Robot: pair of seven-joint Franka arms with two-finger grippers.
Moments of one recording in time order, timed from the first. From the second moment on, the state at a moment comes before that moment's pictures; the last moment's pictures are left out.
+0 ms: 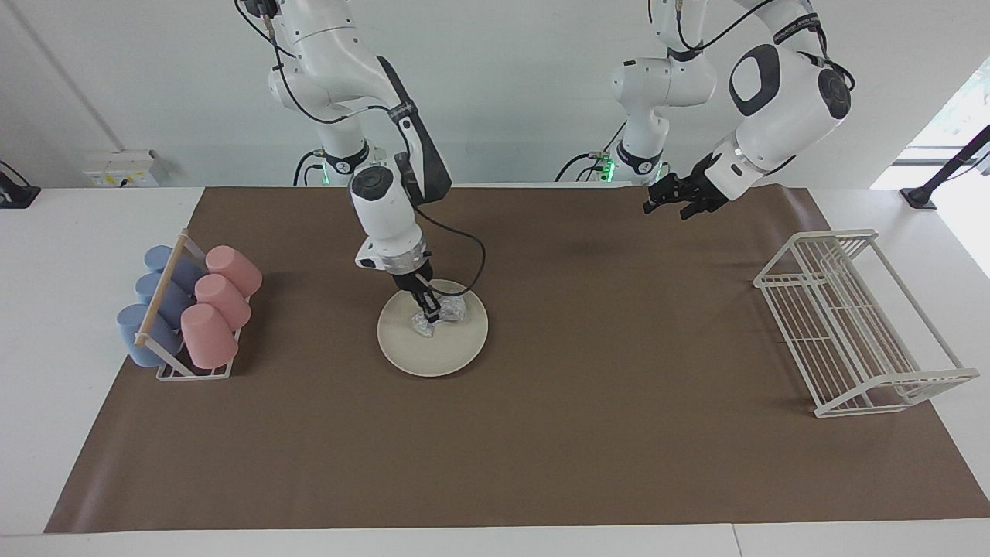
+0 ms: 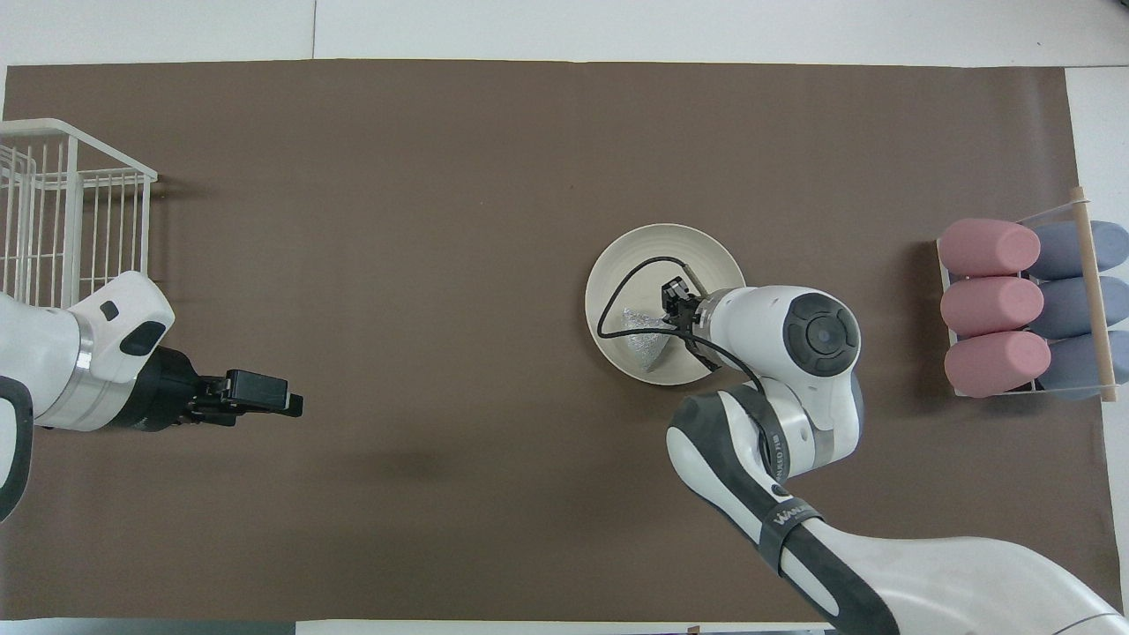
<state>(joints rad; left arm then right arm) -0.13 -0.25 0.03 -2.20 -0.38 1.75 0.00 0.23 0.22 0.13 -2.23 0.17 2.65 1.22</state>
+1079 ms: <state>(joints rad) -0.12 -0.25 0.03 -2.20 -0.35 1.75 -0.04 0.29 0.22 0.14 -2.25 0.17 2.71 1.29</state>
